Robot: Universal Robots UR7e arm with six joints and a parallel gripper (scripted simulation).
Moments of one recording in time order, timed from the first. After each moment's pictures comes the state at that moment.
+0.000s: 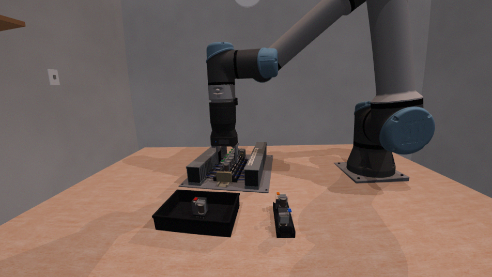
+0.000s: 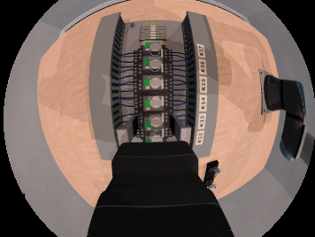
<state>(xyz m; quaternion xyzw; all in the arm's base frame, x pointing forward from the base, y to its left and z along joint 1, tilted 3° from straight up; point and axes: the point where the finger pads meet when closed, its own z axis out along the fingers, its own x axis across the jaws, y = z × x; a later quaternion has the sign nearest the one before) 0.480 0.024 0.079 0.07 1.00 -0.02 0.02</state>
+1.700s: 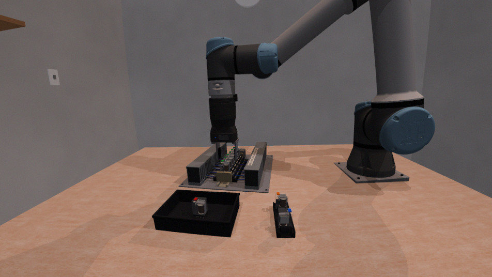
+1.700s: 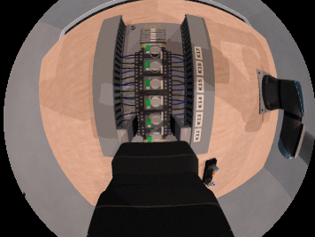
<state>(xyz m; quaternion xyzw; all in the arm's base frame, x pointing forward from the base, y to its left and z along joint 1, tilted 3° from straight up) 0.480 0.024 0.091 0.07 1.00 -0.02 0.02</state>
